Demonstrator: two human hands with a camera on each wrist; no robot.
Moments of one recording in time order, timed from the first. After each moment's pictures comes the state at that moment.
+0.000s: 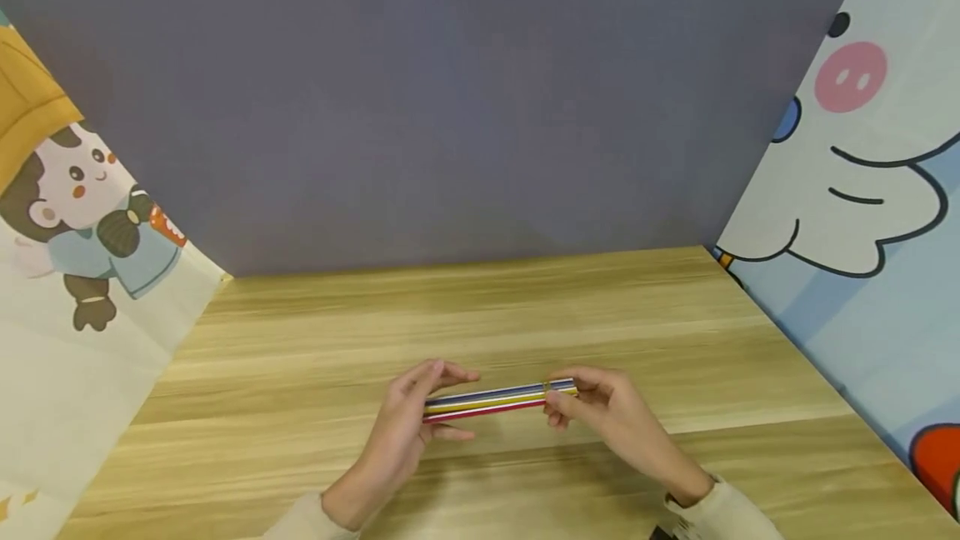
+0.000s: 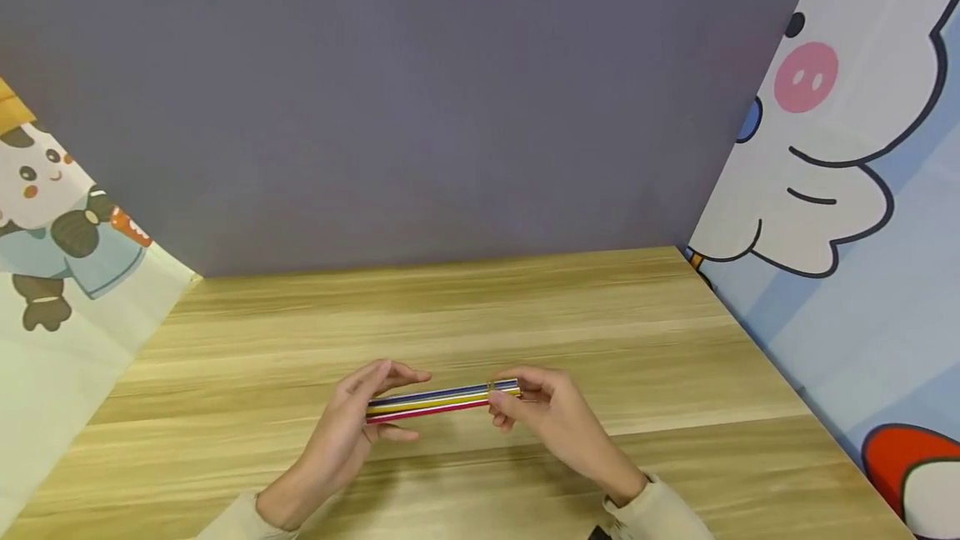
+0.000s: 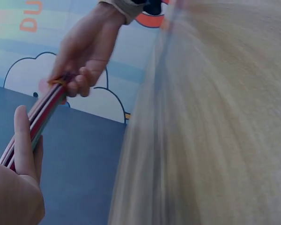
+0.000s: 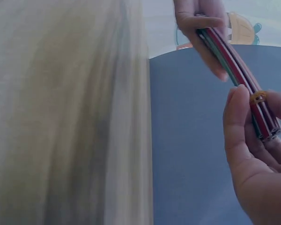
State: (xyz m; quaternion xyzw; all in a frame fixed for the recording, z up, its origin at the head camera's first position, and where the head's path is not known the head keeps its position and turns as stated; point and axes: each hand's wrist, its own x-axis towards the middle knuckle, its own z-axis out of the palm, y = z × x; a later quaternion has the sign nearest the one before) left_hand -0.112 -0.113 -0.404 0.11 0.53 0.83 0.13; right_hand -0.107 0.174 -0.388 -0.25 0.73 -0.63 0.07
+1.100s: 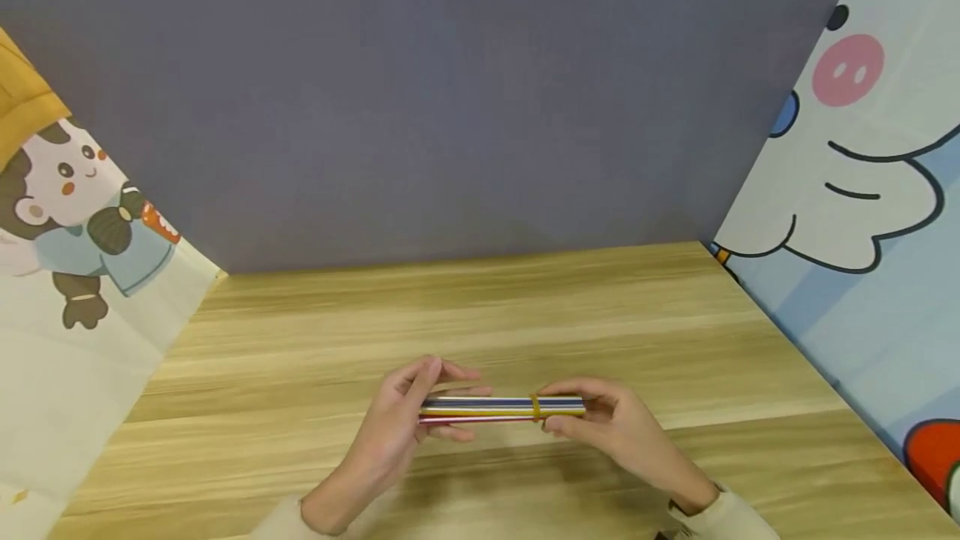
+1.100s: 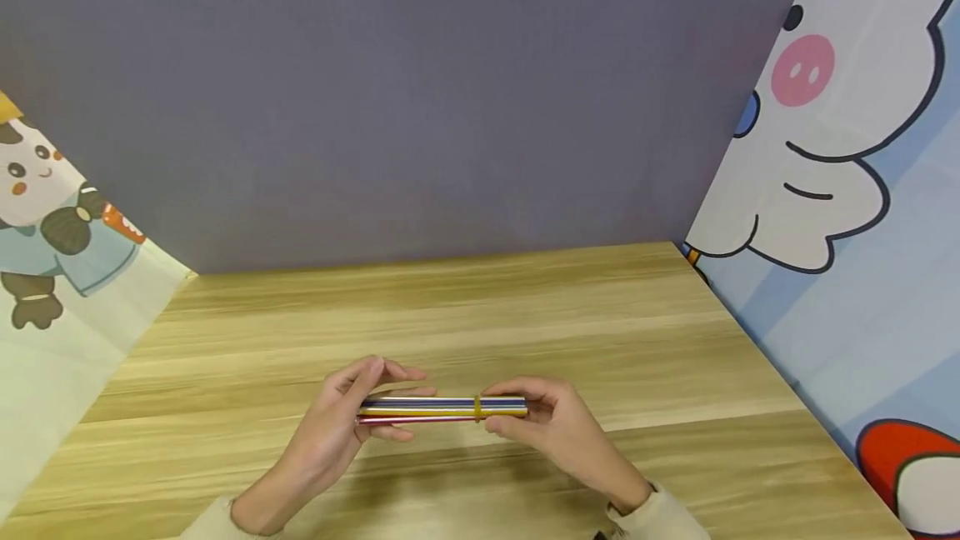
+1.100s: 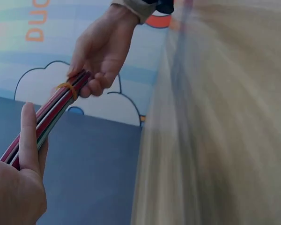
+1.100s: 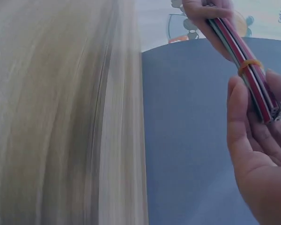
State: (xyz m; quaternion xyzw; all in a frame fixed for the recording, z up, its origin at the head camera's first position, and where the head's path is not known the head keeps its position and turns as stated) left_hand -0.101 -0.108 -0.384 0.19 0.54 0.81 0.15; right_hand -0.093 0.180 -0.395 -0.26 0.72 -0.64 0.09
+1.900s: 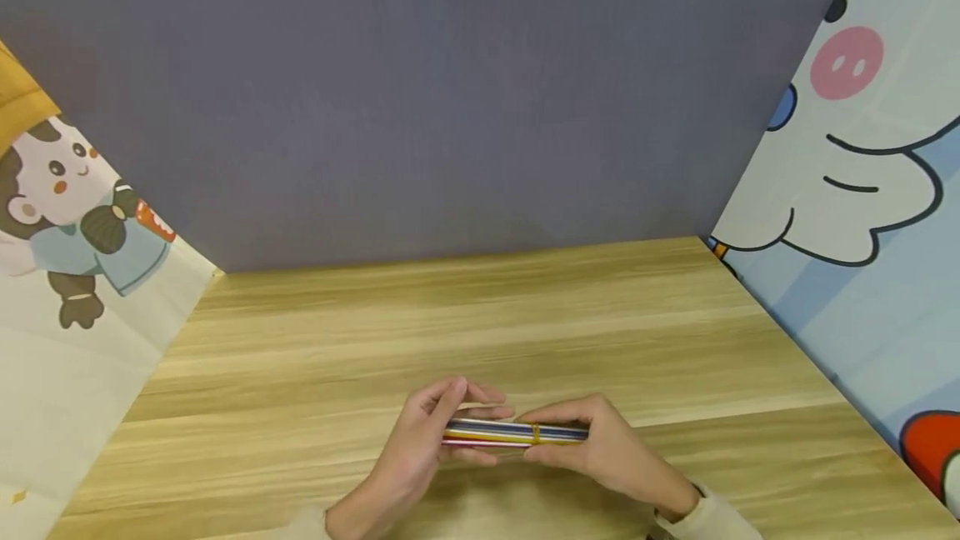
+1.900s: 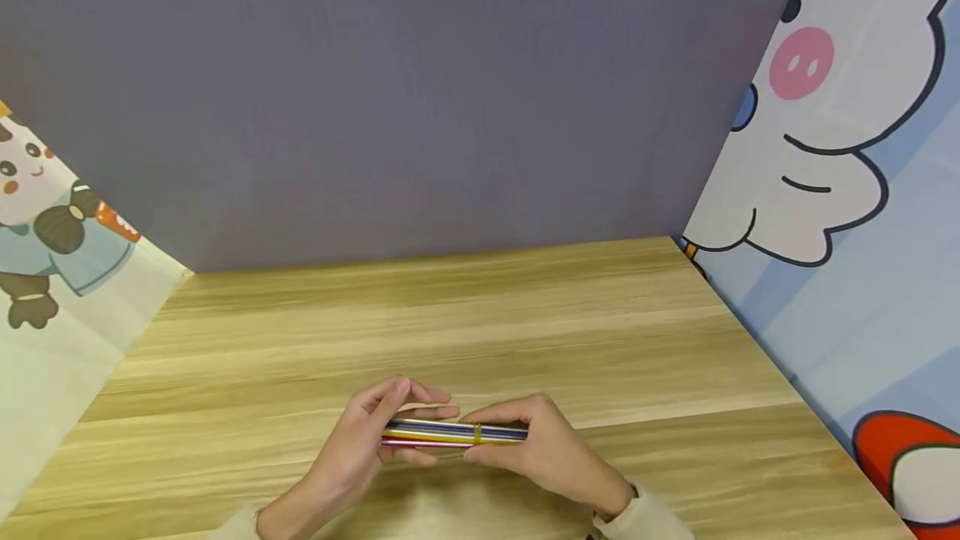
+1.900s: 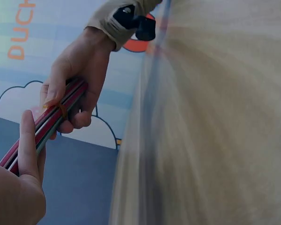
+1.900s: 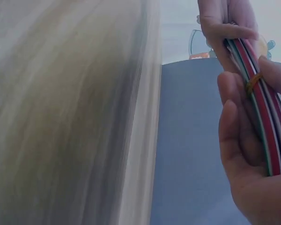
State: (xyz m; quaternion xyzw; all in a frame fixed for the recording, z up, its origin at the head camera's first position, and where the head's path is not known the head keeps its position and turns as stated) left_hand -0.097 -0.094 -0.403 0.21 0.53 0.80 0.18; right_hand -0.088 0.169 -0.402 -0.28 0.76 -0.58 0.10
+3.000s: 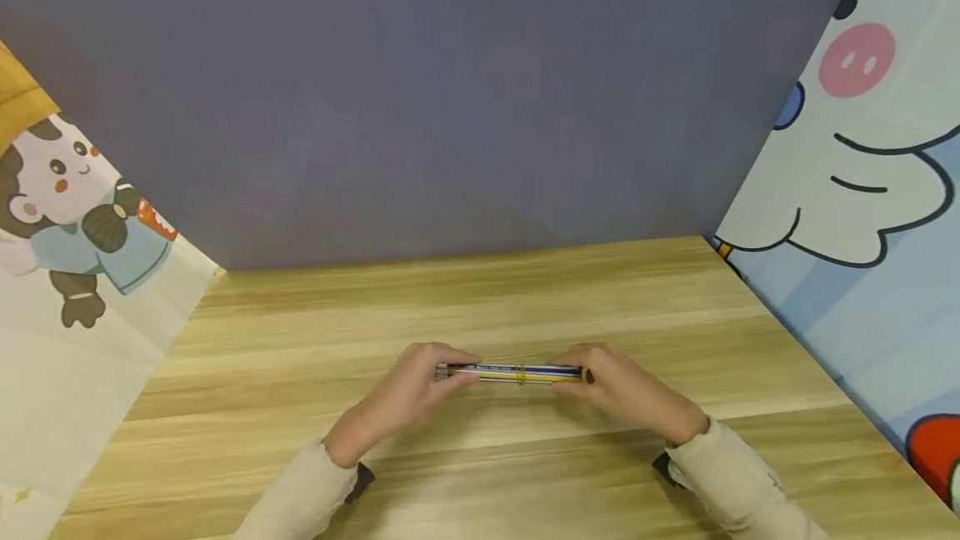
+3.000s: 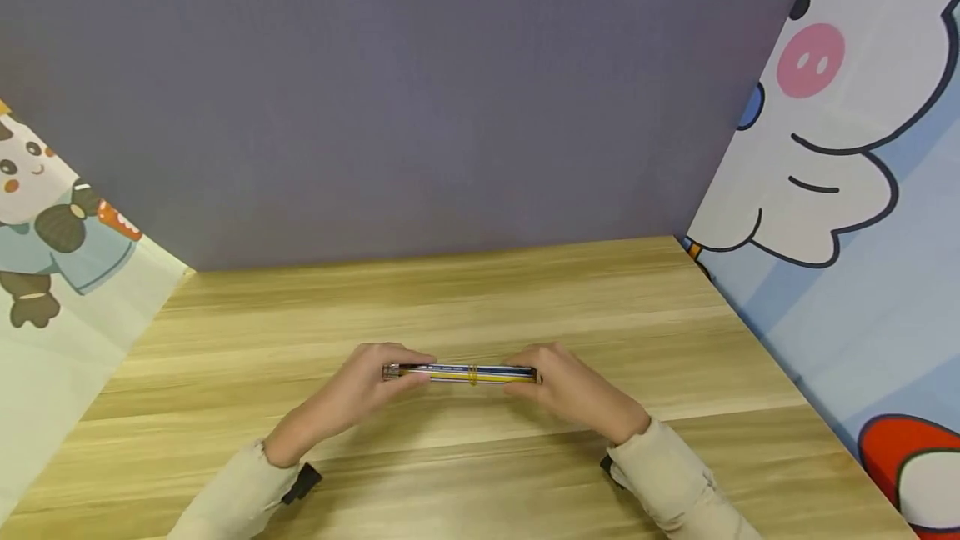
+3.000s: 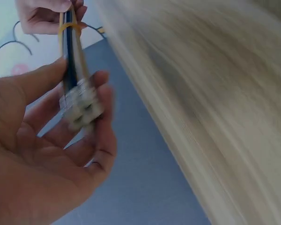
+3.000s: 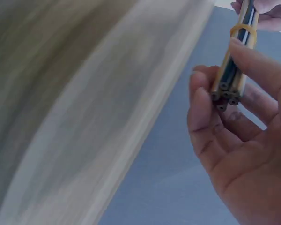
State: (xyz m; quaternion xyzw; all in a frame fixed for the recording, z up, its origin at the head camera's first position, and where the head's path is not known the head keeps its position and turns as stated) left_hand -0.154 -0.111 -0.393 0.32 0.87 0.38 0.04; right_hand -0.152 0.196 -0.395 -0.30 0.89 -0.32 0.06
